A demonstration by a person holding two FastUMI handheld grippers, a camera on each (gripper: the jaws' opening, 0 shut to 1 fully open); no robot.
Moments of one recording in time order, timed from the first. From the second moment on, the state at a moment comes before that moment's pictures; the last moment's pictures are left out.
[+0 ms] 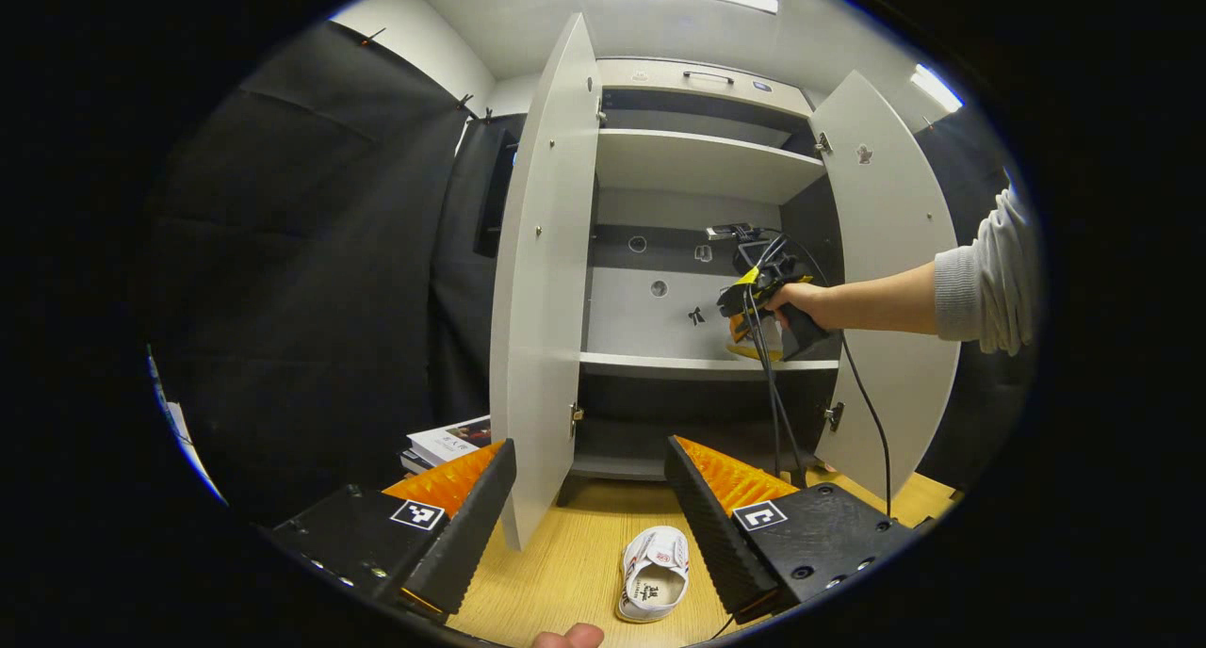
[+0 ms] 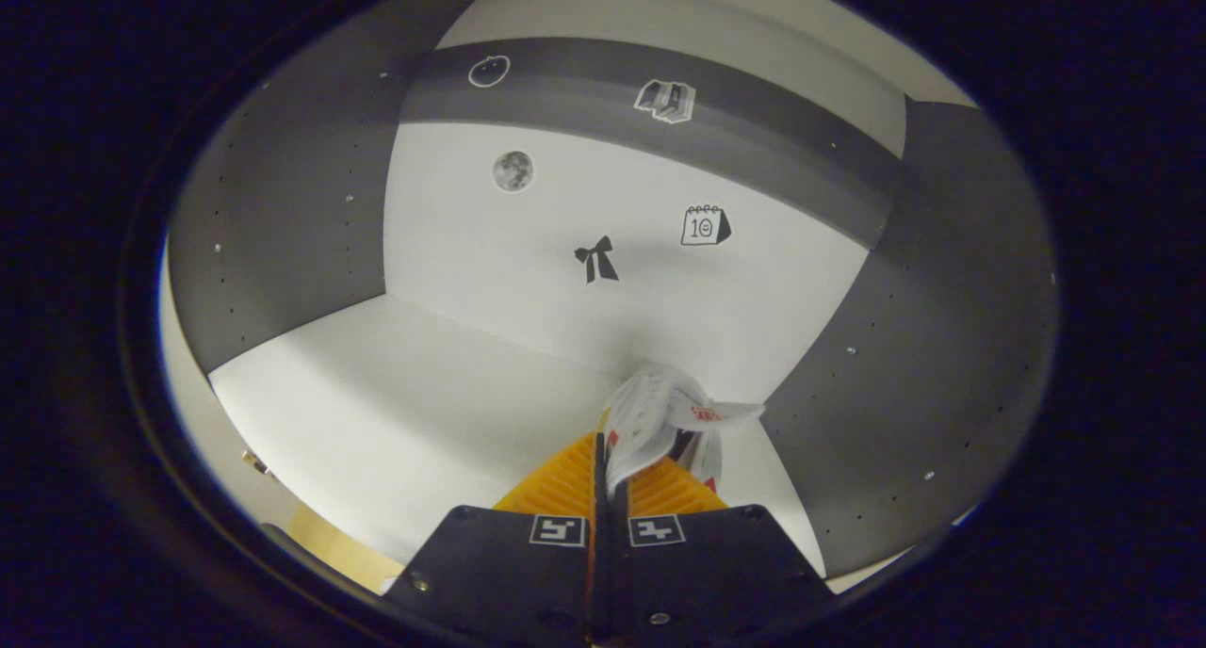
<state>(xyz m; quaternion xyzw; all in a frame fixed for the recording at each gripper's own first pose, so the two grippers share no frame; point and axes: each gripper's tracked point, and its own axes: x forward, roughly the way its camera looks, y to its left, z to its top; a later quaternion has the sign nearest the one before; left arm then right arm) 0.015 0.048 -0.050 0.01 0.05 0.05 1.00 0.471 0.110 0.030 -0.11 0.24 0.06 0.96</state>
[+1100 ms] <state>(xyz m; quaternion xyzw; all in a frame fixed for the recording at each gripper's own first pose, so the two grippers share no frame) 0.013 0.037 -0.040 0.00 0.03 0.04 1.00 0.390 0.122 0.124 -0.10 0.14 0.10 0.98</state>
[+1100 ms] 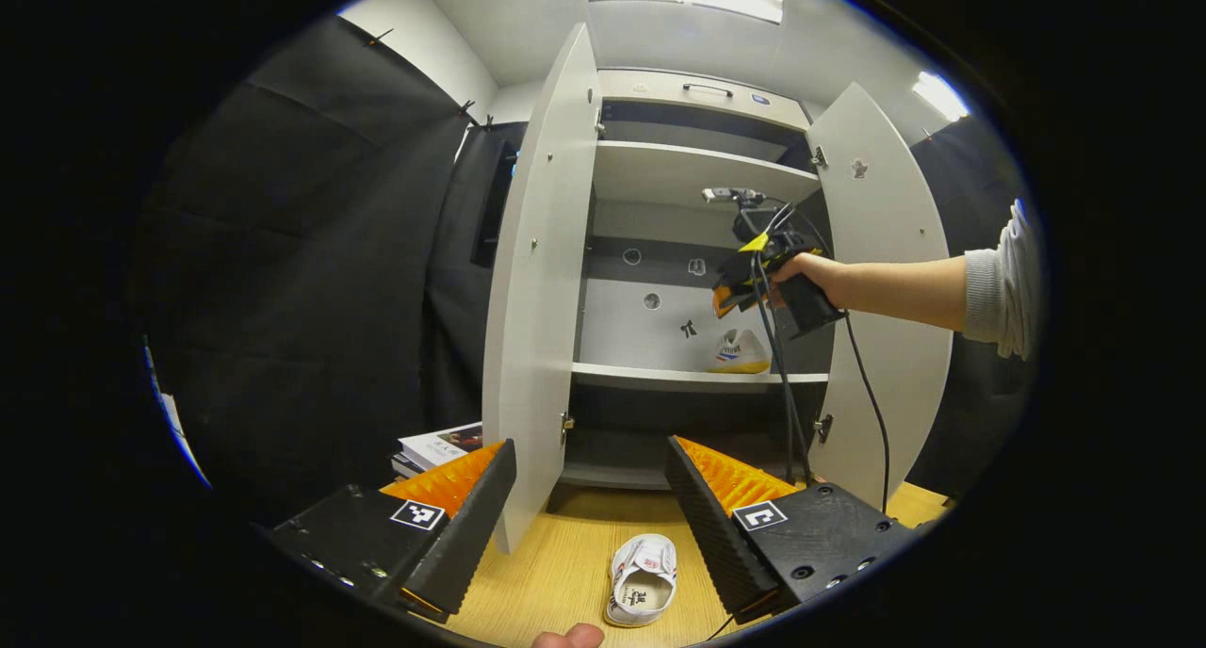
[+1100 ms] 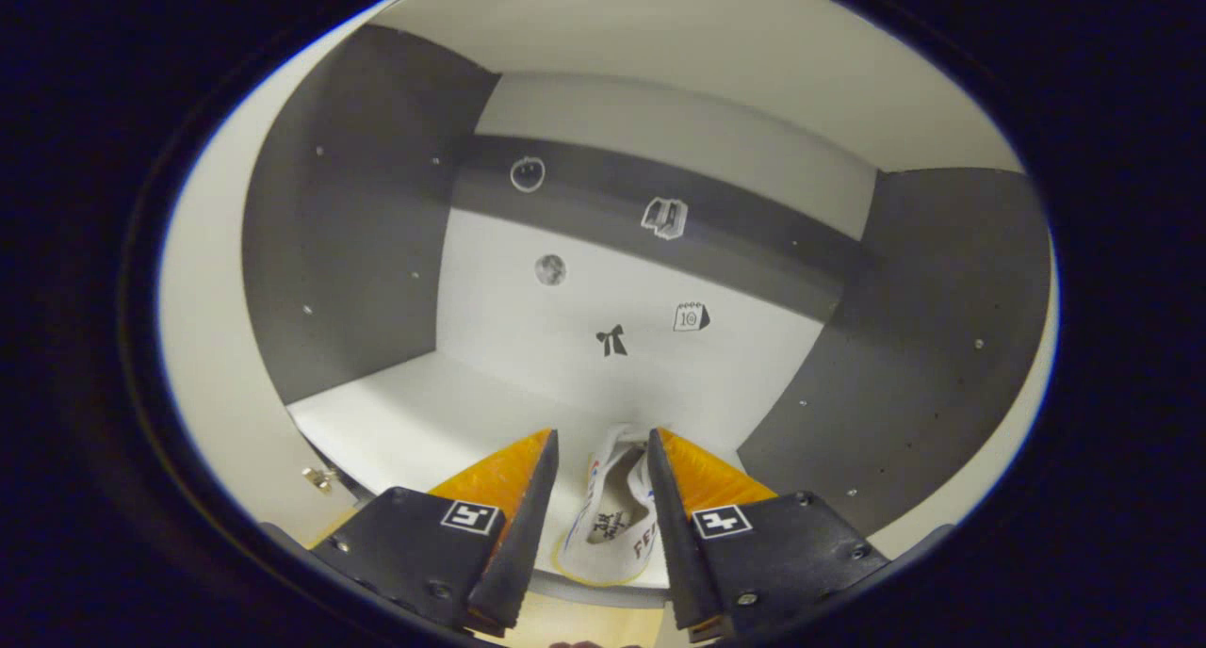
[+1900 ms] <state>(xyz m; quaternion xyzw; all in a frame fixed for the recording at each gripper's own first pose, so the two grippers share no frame) 0.003 -0.013 -0.036 -0.01 0.03 -0.03 1.00 0.186 0.046 0.142 -0.01 -0.02 0.09 1.00</state>
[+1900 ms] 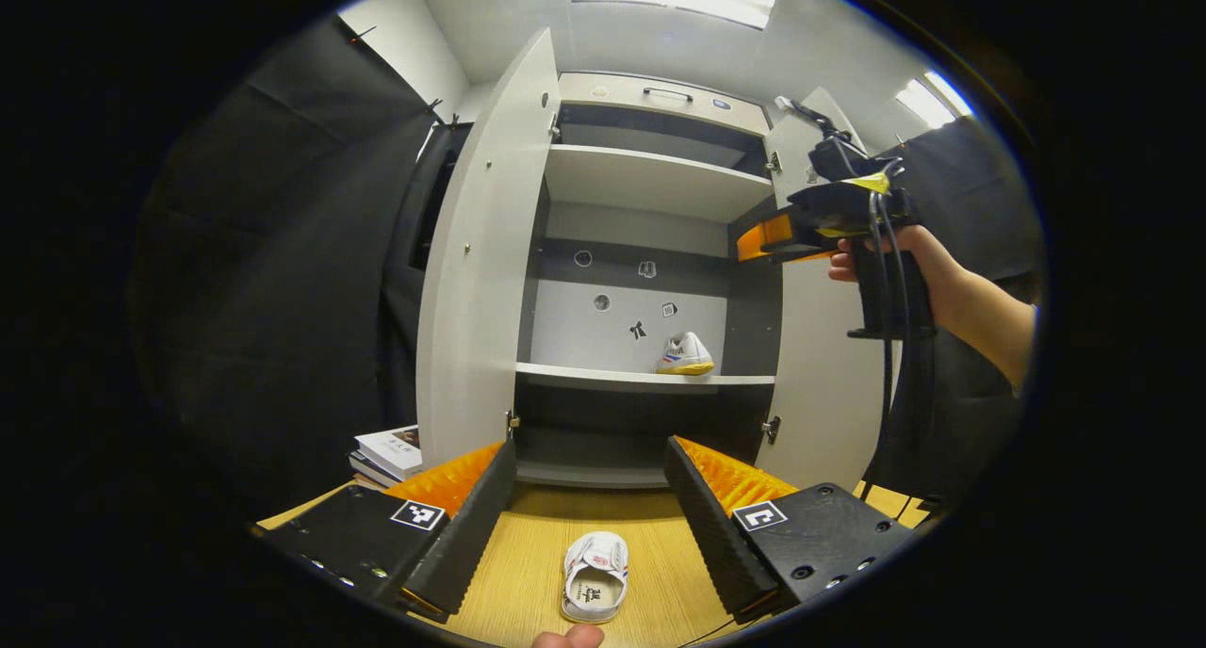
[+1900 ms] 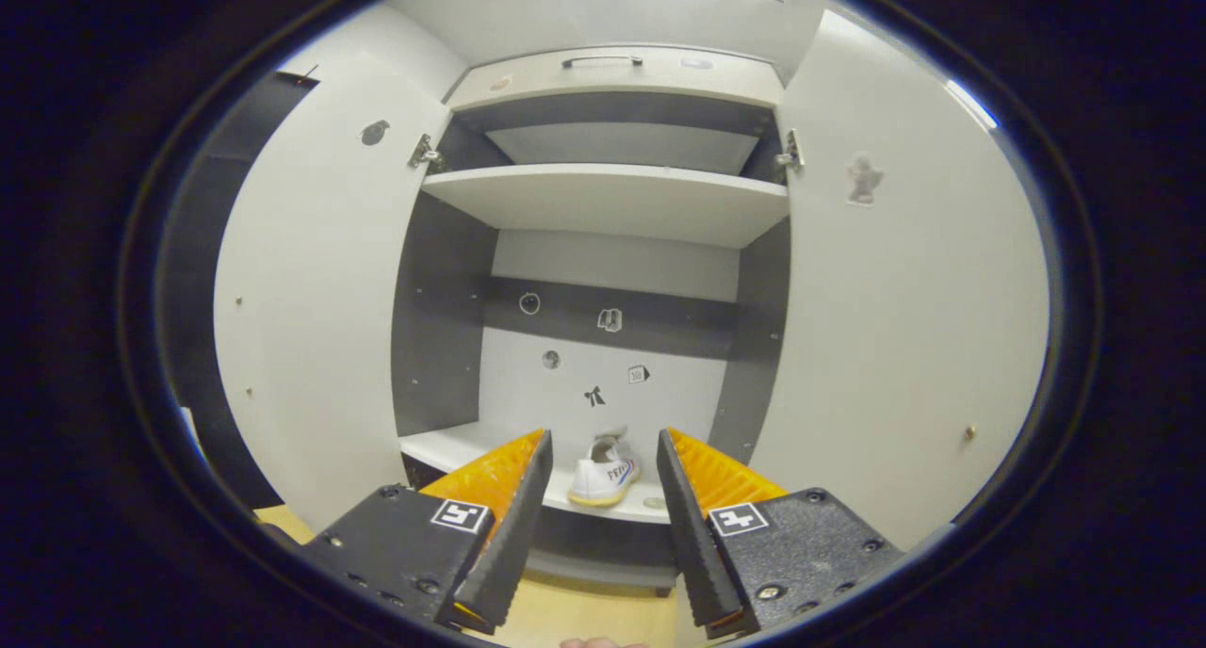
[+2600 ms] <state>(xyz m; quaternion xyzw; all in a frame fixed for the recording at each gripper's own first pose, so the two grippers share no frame) -0.008 -0.050 -0.066 0.00 0.06 -0.07 1.00 0.067 0.044 -0.001 -0.01 -0.05 0.04 1.00</state>
